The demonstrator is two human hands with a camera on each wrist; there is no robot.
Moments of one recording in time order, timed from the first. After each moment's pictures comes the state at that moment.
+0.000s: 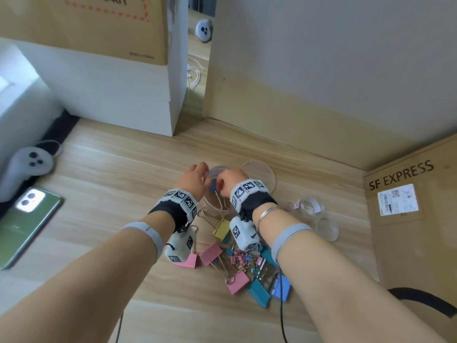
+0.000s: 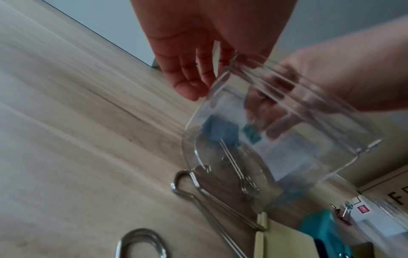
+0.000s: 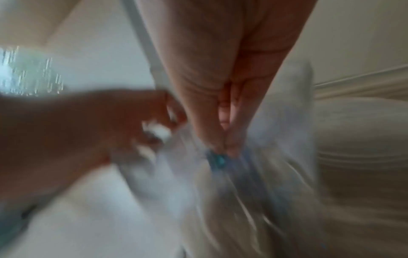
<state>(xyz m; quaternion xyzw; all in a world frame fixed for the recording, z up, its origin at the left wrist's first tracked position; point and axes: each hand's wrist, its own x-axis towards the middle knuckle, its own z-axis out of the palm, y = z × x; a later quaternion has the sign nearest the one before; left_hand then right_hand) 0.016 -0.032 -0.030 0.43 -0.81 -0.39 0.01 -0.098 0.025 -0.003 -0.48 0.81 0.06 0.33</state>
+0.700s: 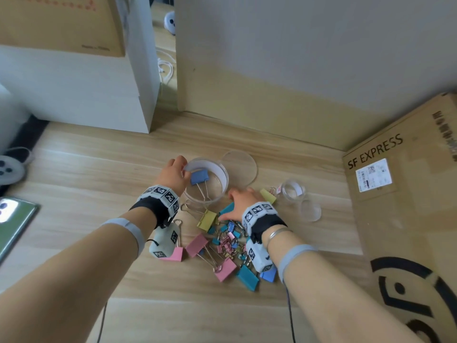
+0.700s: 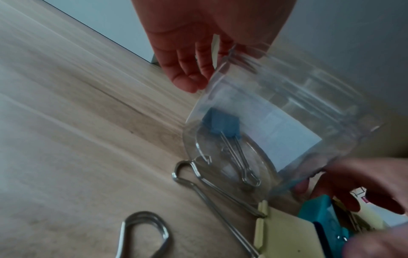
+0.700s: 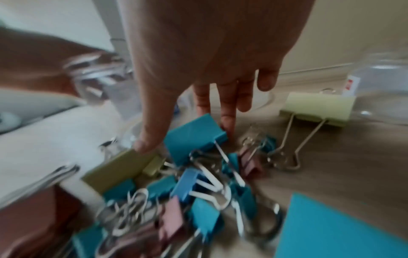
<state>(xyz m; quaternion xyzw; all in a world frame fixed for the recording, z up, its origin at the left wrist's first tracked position) 0.014 -0.028 -0.038 0.45 -0.81 -0.37 0.02 -0.116 0.127 -0.022 -0.42 0.84 0.12 0.33</state>
